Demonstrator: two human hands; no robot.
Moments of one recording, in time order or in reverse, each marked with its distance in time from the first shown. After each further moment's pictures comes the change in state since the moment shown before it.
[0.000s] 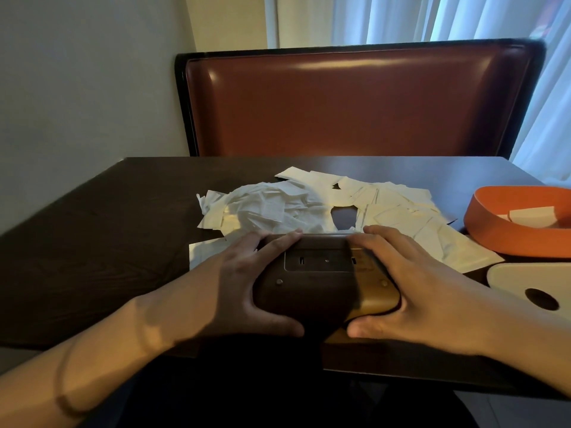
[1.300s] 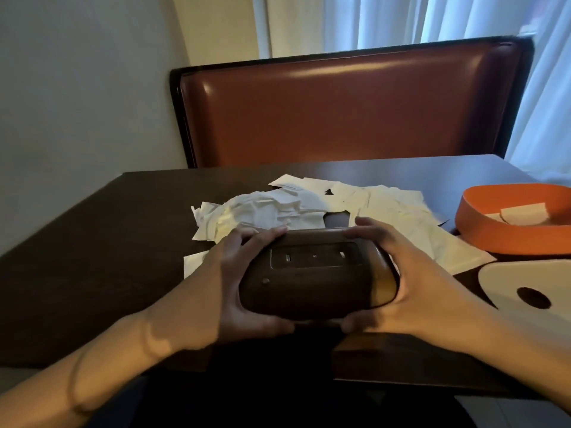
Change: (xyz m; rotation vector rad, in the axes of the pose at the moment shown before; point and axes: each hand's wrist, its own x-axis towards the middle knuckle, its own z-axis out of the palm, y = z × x) left_hand -0.002 0.018 -0.006 -0.137 0.150 -0.007; right_hand -0.004 0.012 0.005 0.454 0.267 -0.098
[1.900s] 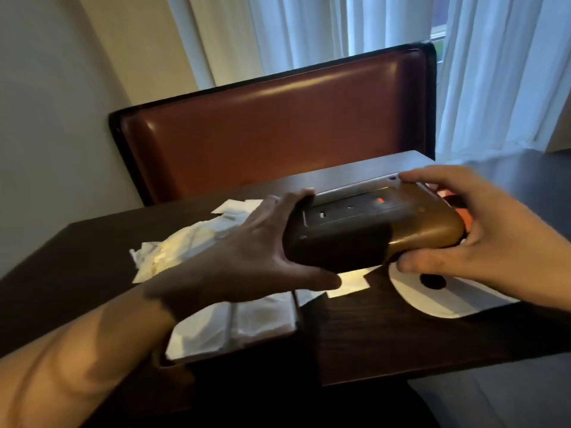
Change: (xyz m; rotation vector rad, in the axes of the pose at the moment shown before) left_hand 0.119 0.130 0.026 -0.032 -0.153 0.073; right_hand -0.090 0.009 -0.141 -0.179 0.374 0.077
